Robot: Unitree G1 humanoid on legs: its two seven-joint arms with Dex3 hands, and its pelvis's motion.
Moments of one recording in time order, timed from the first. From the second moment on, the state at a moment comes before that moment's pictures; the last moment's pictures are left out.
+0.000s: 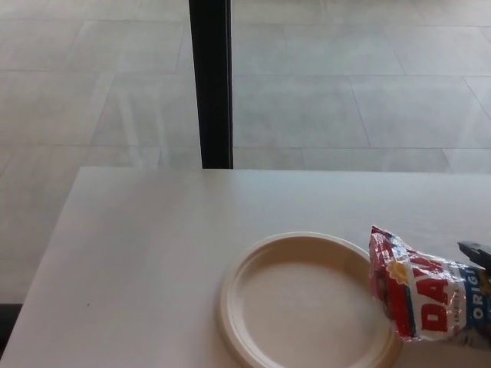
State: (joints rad) left_arm 0.36 0.61 0.43 1.23 -0.24 -0.16 -0.38; right_arm -0.36 -0.86 0.31 0.66 -0.66 -0.52 -0.05
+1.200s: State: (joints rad) left_arm 0.35 0.62 0.37 1.22 -0.20 -0.19 -0.35; right_arm -0.41 -0.77 0.31 0.75 -0.65 -0.24 0.11
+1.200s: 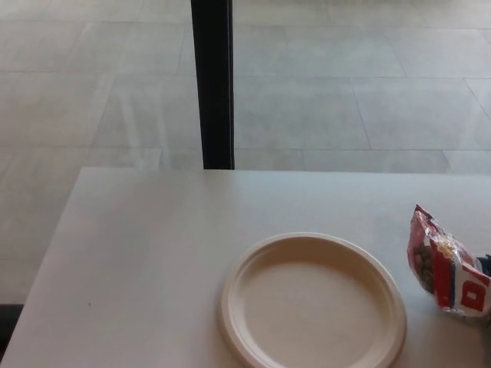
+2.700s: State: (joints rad) left_arm 0.35 0.62 0.42 1.23 -0.20 -0.21 -0.36; right_arm -0.34 -0.78 0.33 0.77 -0.57 -0.49 -0.14
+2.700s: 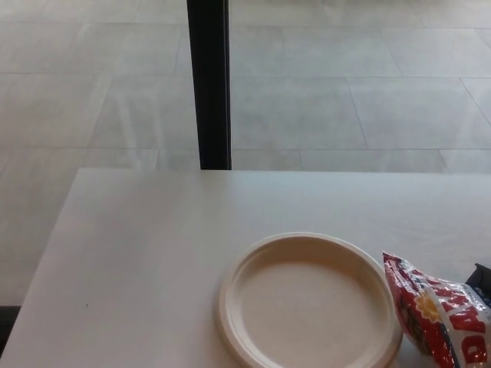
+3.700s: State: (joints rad) left_arm 0.37 0.63 0.39 1.23 -0.19 -0.23 -0.35; right_arm -0.27 -0.66 0.19 0.52 -0.41 -0.23 0.12
